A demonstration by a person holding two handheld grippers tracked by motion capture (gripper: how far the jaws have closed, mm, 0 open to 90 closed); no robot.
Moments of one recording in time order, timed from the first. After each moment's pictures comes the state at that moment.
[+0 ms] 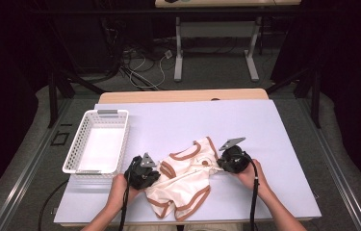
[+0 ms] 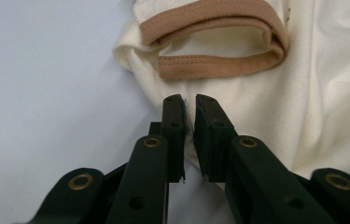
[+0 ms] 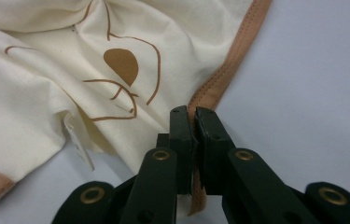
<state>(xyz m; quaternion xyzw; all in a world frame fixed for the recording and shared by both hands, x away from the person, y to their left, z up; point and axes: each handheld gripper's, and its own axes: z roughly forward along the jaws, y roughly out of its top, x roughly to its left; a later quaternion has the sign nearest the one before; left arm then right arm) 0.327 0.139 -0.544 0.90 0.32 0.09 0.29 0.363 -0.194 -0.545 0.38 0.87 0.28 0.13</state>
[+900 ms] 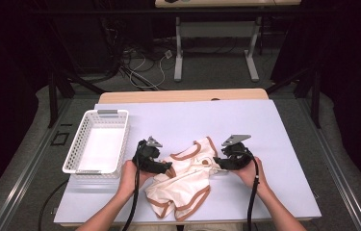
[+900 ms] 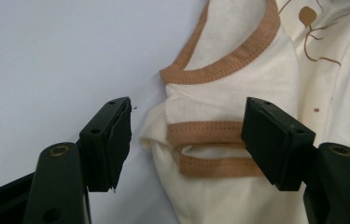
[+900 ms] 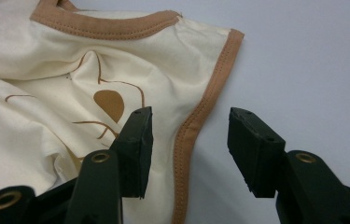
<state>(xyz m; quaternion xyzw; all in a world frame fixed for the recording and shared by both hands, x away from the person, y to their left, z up) 0.371 0.114 -0.527 0.87 0.38 0.07 0.31 0.368 -0.199 -0.537 0.38 0.84 0.34 0.16</state>
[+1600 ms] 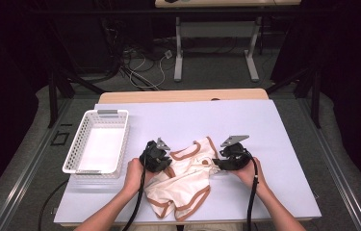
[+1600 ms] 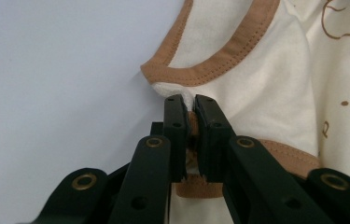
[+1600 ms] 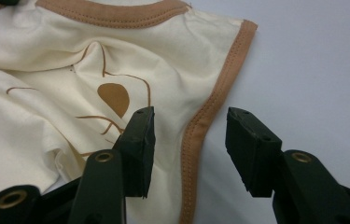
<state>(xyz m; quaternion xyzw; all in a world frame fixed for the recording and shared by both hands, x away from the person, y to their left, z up) 0.374 0.100 -0.535 0.89 0.33 0.10 0.29 0.370 -0.197 -0.542 0.38 0.85 0.33 0.15</state>
